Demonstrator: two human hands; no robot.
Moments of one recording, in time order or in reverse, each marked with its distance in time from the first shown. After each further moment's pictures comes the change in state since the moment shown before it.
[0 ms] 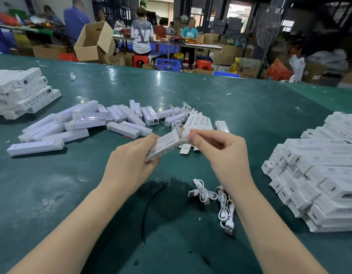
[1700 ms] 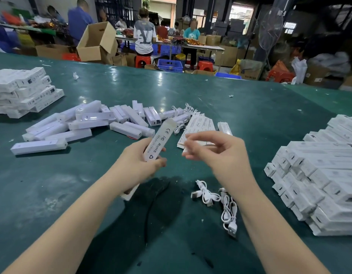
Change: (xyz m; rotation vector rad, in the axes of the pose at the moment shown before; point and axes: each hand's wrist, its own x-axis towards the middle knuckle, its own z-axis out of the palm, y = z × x) left_hand 0.012 0.001 -0.009 -0.601 -0.420 -0.594; right_hand -0.001 -0.005 0.001 0.047 -0.155 0.028
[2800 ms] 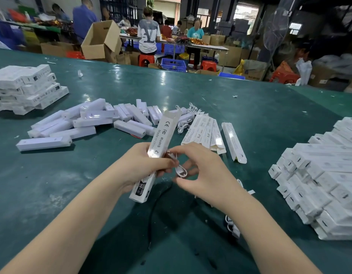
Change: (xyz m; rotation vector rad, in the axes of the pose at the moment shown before) left_hand -0.009 0.019 -0.001 -0.320 -0.179 -0.118; right_hand -0.004 0.020 0.014 -0.565 -0.374 -0.136
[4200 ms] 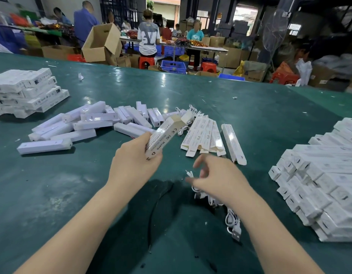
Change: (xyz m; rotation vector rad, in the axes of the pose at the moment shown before) left_hand 0.010 -0.023 -0.003 0.638 0.567 0.349; right_hand -0.002 0.011 -0.015 -0.418 -0.065 0.474
